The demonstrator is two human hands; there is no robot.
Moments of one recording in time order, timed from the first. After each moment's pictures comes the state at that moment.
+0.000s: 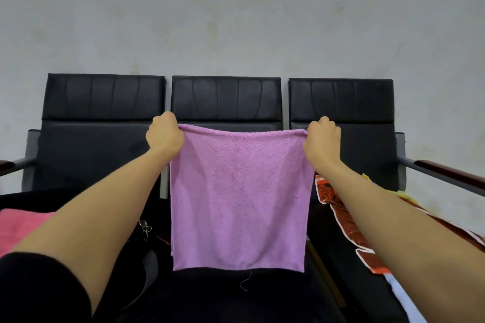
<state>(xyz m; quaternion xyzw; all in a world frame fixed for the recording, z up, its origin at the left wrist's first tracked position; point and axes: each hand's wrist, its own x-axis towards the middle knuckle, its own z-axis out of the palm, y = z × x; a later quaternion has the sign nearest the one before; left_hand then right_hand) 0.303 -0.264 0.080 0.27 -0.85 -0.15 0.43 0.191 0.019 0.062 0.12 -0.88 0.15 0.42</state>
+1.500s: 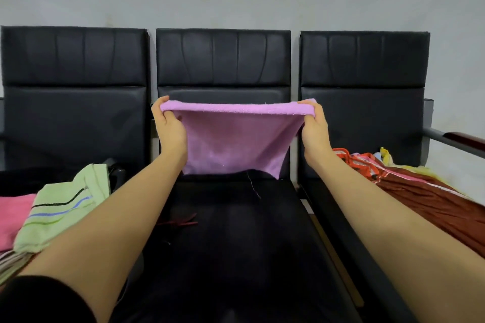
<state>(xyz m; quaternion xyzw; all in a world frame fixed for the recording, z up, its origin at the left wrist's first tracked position) 0.205 -0.271 0.002 0.12 -0.58 -0.63 0.50 0.119 -0.034 0.004 0.19 -0.66 0.71 0.17</state>
